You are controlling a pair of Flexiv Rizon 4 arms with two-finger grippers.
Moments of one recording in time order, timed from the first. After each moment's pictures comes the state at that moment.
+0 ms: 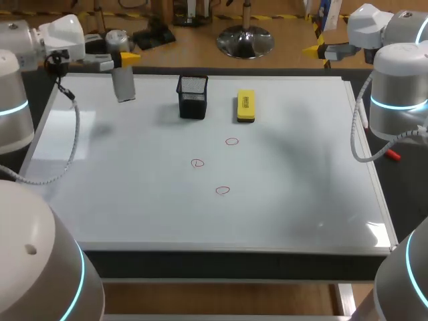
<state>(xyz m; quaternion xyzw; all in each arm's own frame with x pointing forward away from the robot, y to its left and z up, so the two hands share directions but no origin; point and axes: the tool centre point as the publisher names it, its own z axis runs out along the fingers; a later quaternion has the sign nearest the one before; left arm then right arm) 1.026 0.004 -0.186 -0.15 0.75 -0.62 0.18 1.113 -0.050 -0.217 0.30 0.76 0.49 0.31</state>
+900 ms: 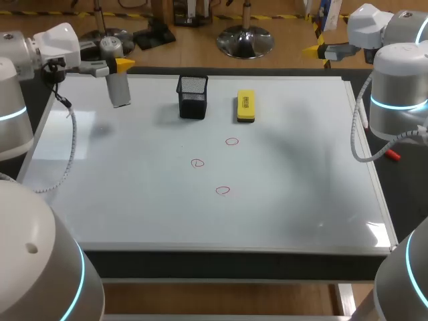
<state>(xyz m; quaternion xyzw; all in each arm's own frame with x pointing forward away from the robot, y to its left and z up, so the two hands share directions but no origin) 1.026 0.017 -0.200 -0.16 0.75 -0.62 0.19 1.113 -0.050 -0.217 0.30 0.76 0.49 0.31</state>
